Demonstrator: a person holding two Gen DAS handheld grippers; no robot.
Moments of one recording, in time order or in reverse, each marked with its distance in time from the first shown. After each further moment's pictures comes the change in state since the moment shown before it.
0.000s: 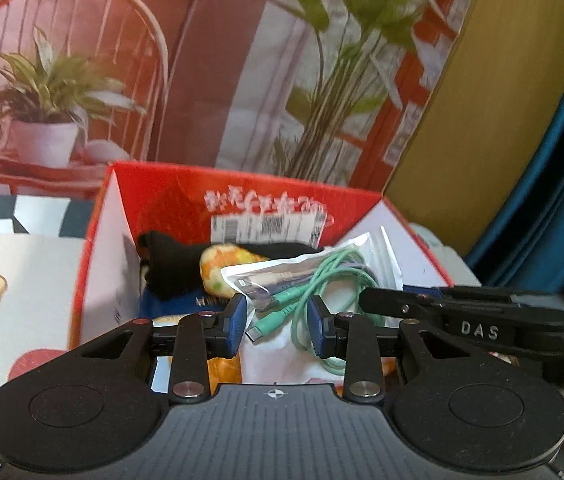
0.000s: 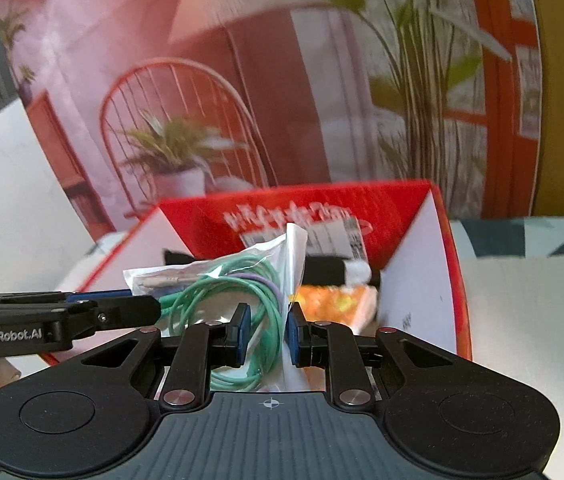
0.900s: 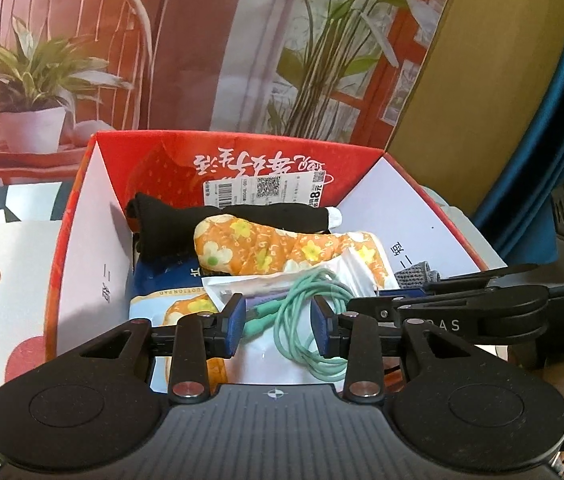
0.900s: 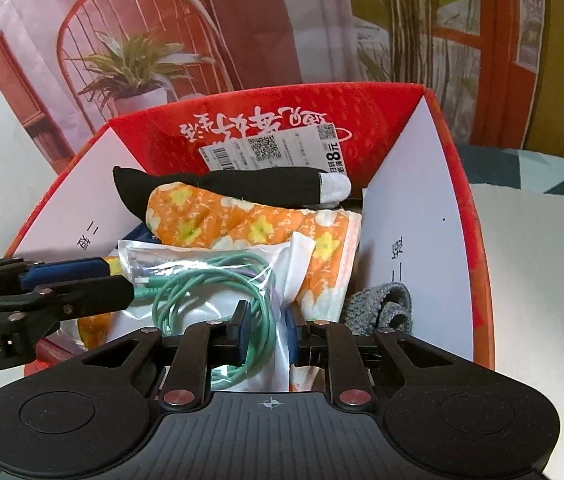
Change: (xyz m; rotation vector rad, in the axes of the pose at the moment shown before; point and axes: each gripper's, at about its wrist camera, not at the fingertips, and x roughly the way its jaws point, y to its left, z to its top) left arm 0.016 -0.005 -0.010 0.065 0.071 0.017; right arm 0.038 -0.007 -0.011 0.020 0.237 -0.080
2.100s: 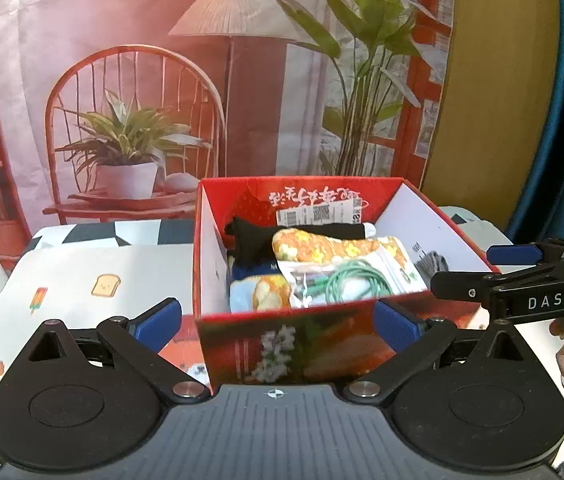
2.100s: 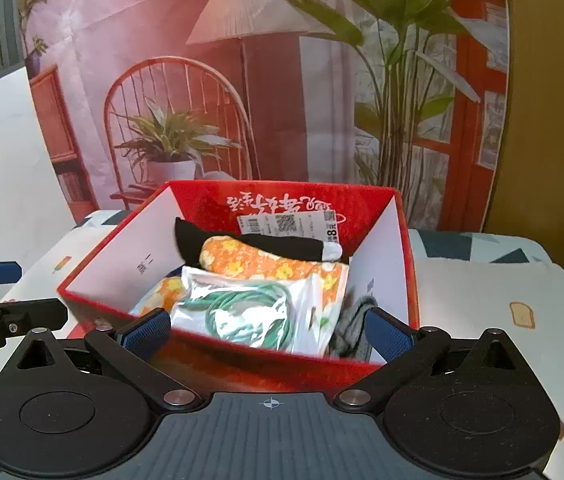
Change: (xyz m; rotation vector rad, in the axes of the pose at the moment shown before) left arm -0.126 -0.024 -0.054 0.060 -0.157 0.225; right arm -0.110 0.039 -0.056 -0.117 -0.287 -0.054
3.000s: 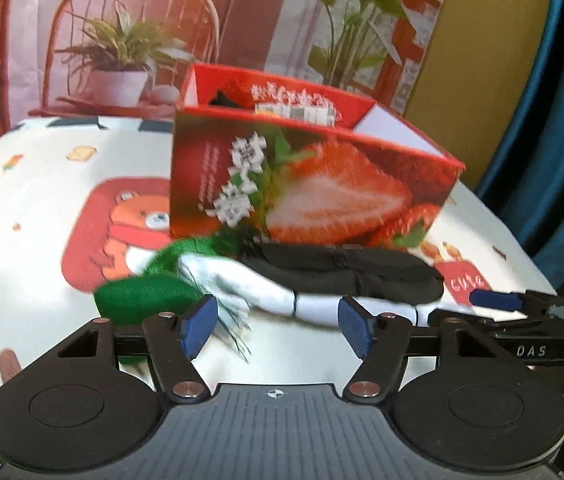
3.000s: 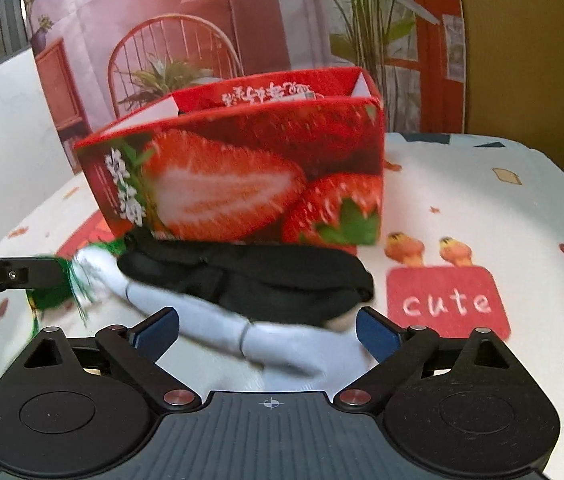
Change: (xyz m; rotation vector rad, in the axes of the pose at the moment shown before) left arm -0.005 -0.005 -0.127 -0.126 0.082 -0.117; right arm -0.033 -0.010 -0.162 0.058 0.034 -0.002
